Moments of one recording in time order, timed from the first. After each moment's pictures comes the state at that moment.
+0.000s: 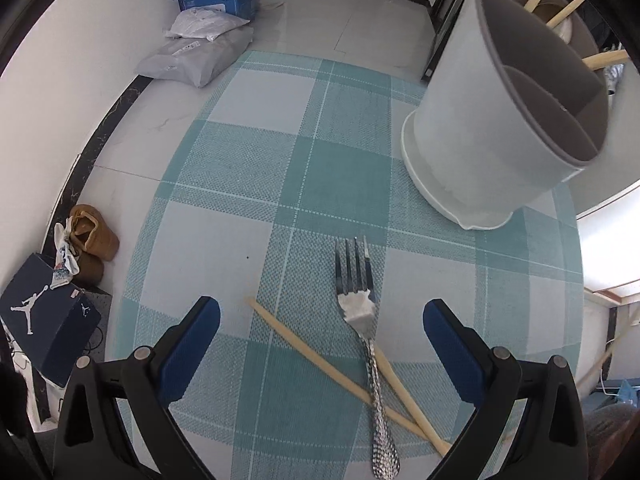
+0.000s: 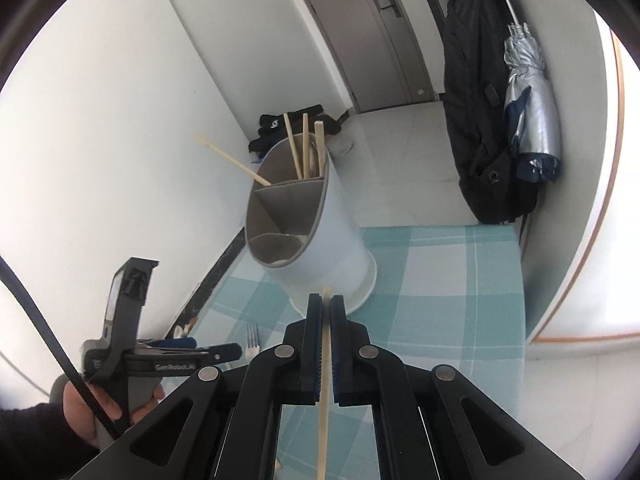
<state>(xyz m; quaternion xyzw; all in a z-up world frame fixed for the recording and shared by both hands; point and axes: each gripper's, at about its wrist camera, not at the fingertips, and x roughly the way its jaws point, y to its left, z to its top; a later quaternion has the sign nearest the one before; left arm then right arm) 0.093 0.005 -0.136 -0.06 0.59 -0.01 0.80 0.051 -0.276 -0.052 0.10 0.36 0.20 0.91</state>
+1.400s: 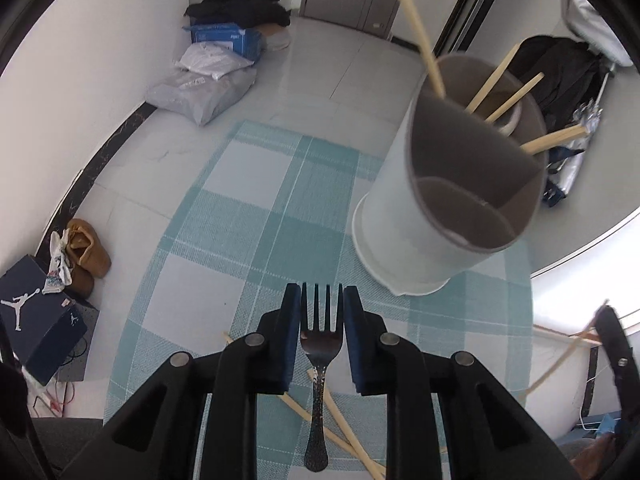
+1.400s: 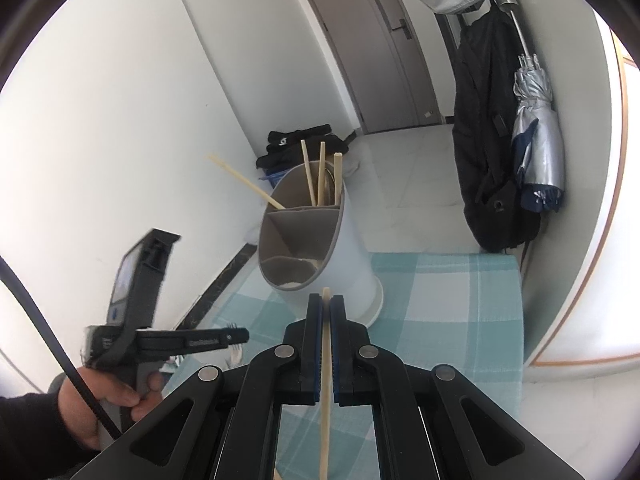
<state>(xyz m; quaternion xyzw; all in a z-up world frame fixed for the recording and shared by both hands) 0.084 -0.019 -0.073 -0.11 0.51 -0.02 0.85 0.044 -0.269 -0.043 0.09 0.32 0.20 0.92</state>
